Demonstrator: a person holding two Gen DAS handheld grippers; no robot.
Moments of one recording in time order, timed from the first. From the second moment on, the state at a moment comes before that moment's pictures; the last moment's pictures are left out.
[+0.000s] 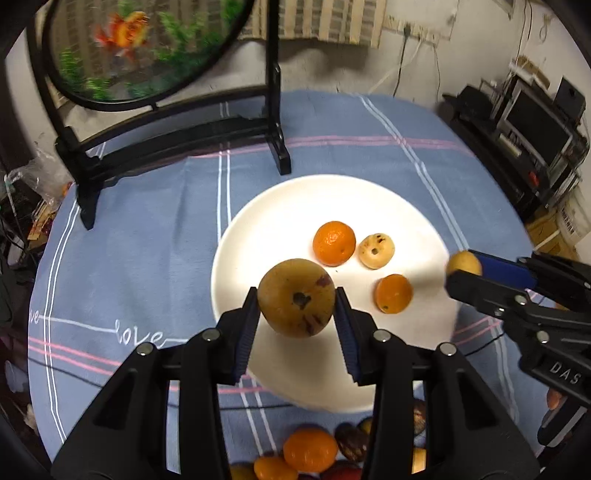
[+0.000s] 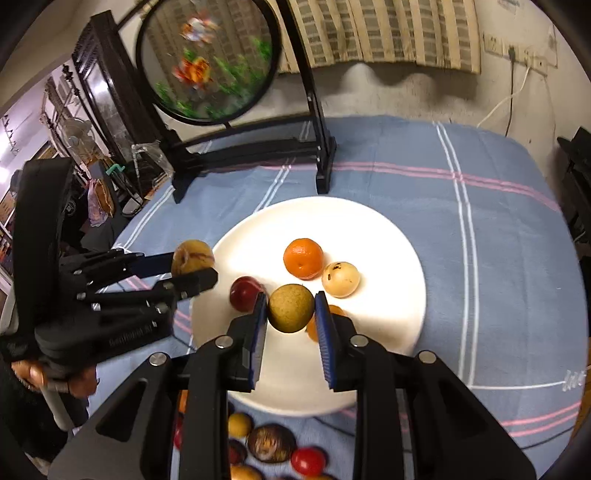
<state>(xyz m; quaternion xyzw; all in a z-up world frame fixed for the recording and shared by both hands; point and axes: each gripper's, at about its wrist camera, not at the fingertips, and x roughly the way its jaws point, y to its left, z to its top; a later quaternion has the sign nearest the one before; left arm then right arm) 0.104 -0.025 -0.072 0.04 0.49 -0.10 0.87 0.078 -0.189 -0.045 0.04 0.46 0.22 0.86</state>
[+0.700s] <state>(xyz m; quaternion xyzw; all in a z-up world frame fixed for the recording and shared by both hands) 0.120 -0.037 -0.080 0.08 0.47 -0.10 0.87 0.115 -0.196 -0.061 0.06 0.48 0.21 0.85</state>
